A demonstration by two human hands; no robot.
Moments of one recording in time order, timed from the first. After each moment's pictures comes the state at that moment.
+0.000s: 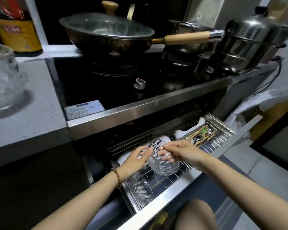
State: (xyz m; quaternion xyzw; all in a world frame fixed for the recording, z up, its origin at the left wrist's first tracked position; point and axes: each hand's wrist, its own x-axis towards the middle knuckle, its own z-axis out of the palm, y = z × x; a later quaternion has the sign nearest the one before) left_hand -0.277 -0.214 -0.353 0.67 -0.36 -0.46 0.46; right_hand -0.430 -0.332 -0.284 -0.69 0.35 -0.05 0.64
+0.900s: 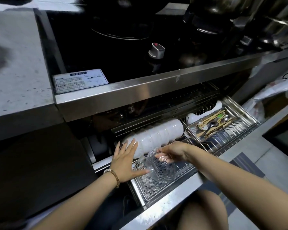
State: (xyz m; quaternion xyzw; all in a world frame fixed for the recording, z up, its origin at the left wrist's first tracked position) left_hand -0.246 -0.190 -0.470 0.81 -0.55 -0.18 0.12; right_hand -0.372 -0.364 -0.406 -0.55 0.49 0.19 0.65
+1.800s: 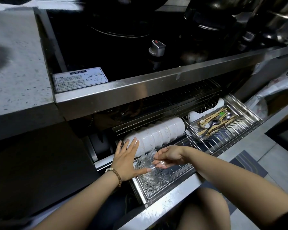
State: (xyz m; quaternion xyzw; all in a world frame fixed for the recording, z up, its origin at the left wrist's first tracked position) left_hand -0.247 -0.191 -0.473 0.82 -0.55 -0.16 0.10; right_hand -0.370 -0.361 -0.431 -0.55 0.44 0.27 0.66
